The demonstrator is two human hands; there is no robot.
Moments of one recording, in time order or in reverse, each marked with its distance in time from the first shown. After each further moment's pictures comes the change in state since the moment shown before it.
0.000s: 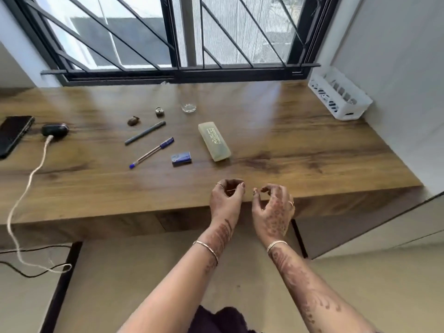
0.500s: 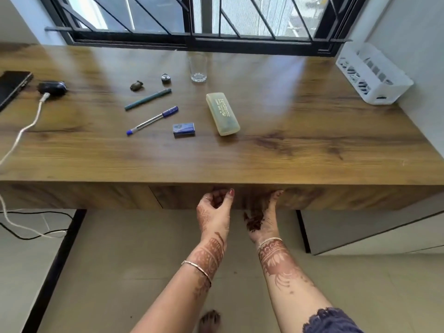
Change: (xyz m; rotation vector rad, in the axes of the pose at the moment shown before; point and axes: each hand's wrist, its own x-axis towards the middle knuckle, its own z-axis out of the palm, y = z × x) left_hand -0.030 -0.062 -0.017 -0.133 0.295 -0.165; right_hand -0.021 0.030 0.038 1.416 -0.377 0.849
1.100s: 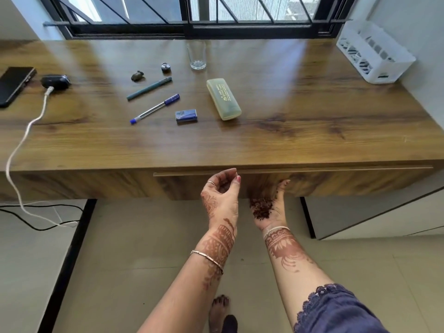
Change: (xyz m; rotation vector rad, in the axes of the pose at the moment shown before) left_hand -0.024 0.007 -0.003 -0.189 -0.042 0.106; right_hand 0.011 0.012 -0.026 0.194 -0.130 -0.014
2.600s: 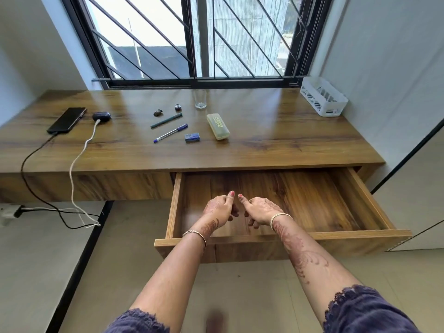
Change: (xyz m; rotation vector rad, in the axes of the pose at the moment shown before) left_hand -0.071 0.022 -0.048 0.961 -0.510 0.021; right_hand -0.144 -0.059 0.032 -2.177 -0.149 -0.048
